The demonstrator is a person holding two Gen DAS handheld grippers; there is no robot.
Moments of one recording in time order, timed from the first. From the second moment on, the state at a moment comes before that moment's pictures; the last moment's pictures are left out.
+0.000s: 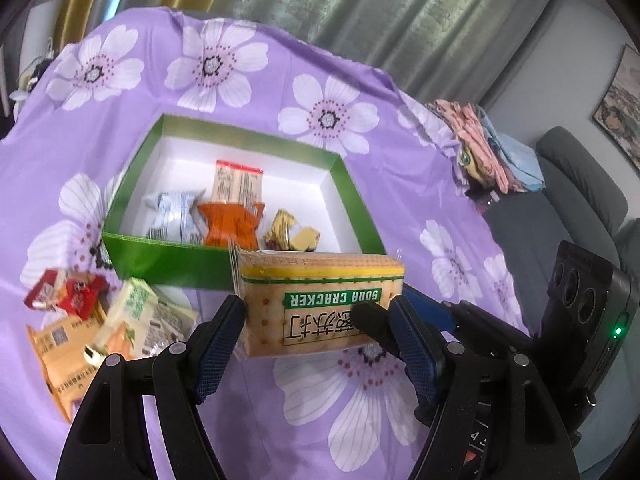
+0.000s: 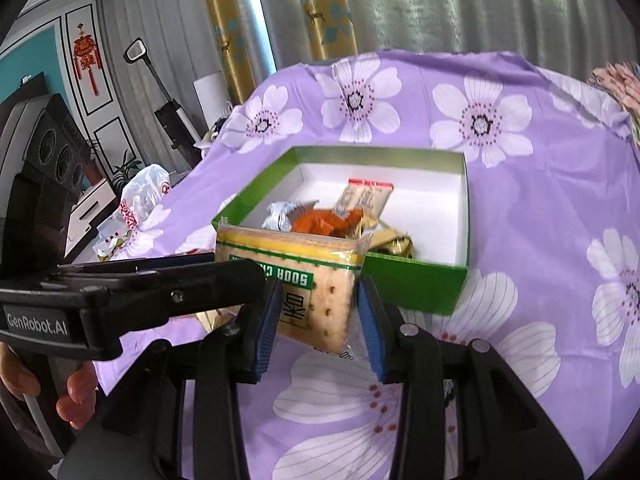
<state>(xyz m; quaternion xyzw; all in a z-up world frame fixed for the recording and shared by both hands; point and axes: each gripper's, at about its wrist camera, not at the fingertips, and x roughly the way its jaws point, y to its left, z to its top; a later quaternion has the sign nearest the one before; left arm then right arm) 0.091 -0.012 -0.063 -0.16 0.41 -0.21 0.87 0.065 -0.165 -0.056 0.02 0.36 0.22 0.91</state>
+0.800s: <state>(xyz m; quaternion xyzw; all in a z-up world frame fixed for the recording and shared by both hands) 0.178 0.002 -0.069 -0.17 0.41 -0.20 0.87 0.153 -0.154 -0.061 0.04 0.36 0.23 0.90</state>
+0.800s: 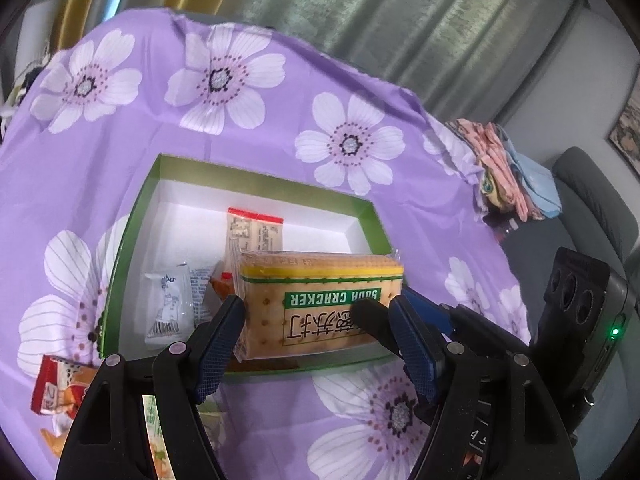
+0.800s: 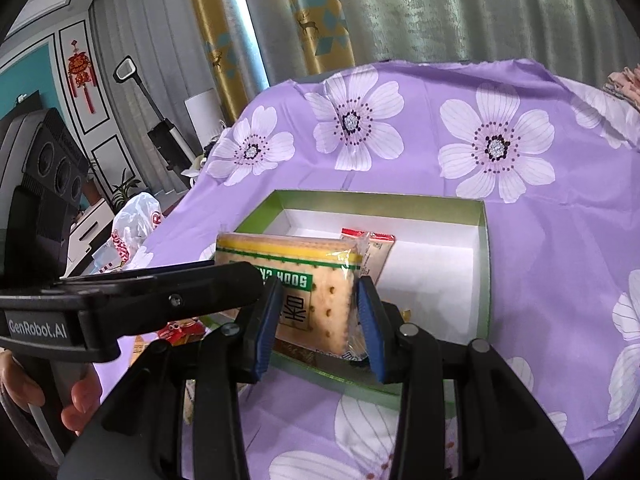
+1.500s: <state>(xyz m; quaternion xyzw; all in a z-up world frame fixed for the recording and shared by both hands) 0.176 0.007 -0.073 -0.14 0.42 -0.16 0.88 0.156 -0.149 -0.077 0.03 0.38 0.21 0.90</state>
